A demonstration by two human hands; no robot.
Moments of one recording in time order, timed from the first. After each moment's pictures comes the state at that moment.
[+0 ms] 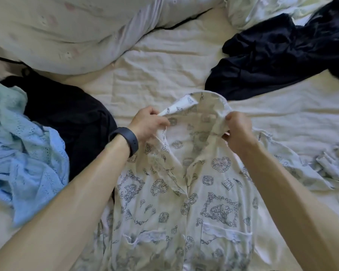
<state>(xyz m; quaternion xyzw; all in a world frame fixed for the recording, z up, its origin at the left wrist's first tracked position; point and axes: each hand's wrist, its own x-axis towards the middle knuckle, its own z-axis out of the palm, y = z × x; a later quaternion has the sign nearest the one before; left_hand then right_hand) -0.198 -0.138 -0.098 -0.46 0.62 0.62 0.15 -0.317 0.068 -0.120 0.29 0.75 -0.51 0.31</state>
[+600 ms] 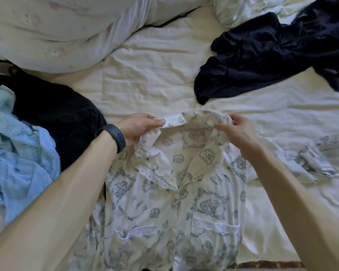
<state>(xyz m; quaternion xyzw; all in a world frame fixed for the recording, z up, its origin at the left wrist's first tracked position) -0.196 -0.137 -0.098 -0.41 0.53 0.68 0.30 -0.316 0.127 -0.100 0.10 0.82 -0.42 0.38</state>
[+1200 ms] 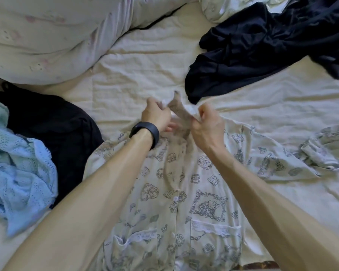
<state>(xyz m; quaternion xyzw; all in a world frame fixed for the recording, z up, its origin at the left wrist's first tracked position) -0.263 -0.071 -0.122 -0.50 0.64 0.57 0.11 -0.290 0.075 -0.126 -0.05 0.90 -0.39 0.17</state>
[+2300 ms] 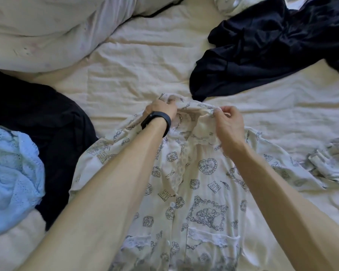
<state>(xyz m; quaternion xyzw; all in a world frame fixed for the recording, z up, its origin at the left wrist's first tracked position) -0.287 -0.075 -0.152 -0.51 0.74 0.38 0.24 -0.326 0.097 -0.151 0.17 0.81 -0.49 0.26</state>
